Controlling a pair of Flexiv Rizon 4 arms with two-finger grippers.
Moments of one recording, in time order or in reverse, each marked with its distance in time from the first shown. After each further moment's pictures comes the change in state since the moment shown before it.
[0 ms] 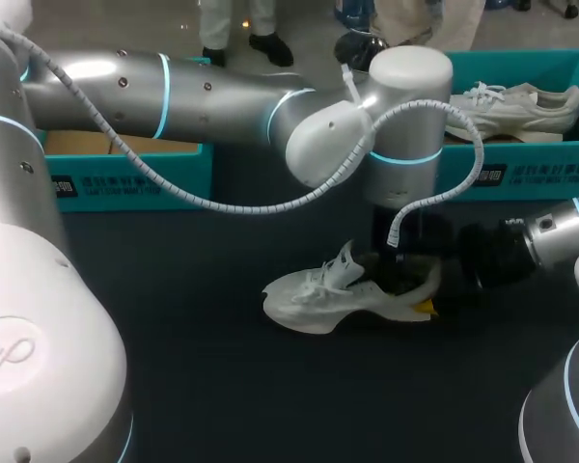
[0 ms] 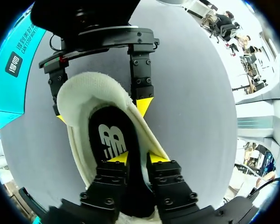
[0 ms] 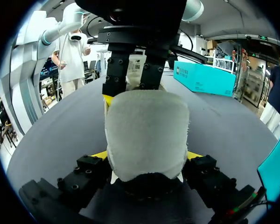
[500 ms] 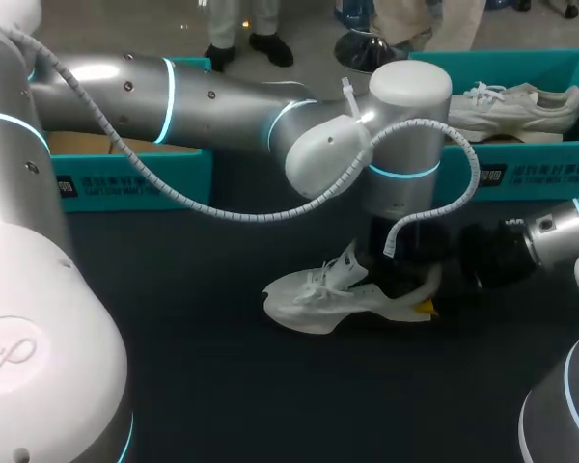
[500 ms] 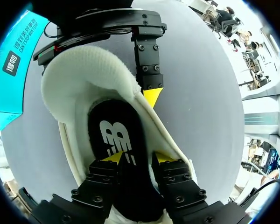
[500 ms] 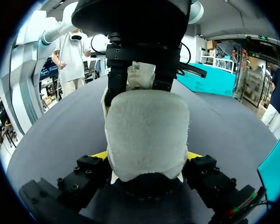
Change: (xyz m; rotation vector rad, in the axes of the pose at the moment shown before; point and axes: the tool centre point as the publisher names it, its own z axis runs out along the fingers) left arm -0.010 0.005 0.017 -0.017 -0.046 0.018; right arm 0.000 -0.001 0.000 0.001 -0.001 0.000
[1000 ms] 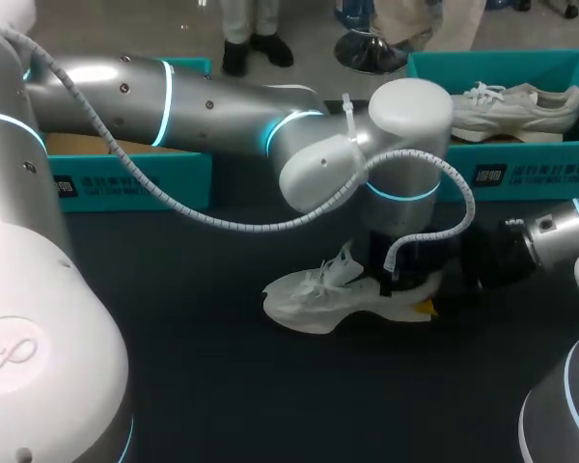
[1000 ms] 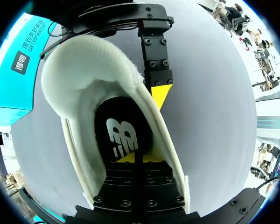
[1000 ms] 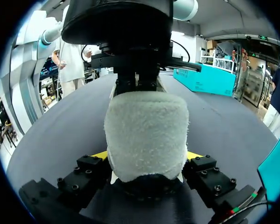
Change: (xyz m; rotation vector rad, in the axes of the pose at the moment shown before) left arm -0.006 0.003 0.004 -0.018 -0.132 -0.032; right arm 0.000 0.000 0.000 0.000 0.000 0.000
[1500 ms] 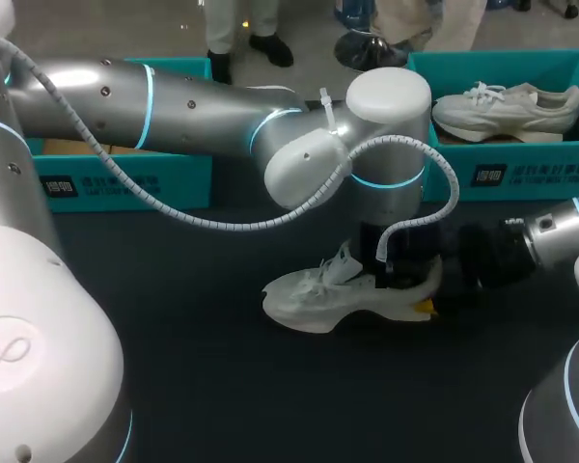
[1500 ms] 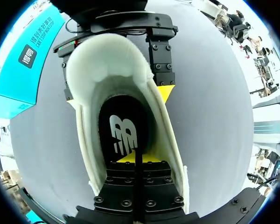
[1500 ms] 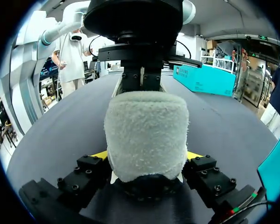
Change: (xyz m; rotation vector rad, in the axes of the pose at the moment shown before) left arm -0.003 0.004 -0.010 0.073 0.034 -0.047; right arm 0.000 0.001 0.000 -0.001 0.000 0.000
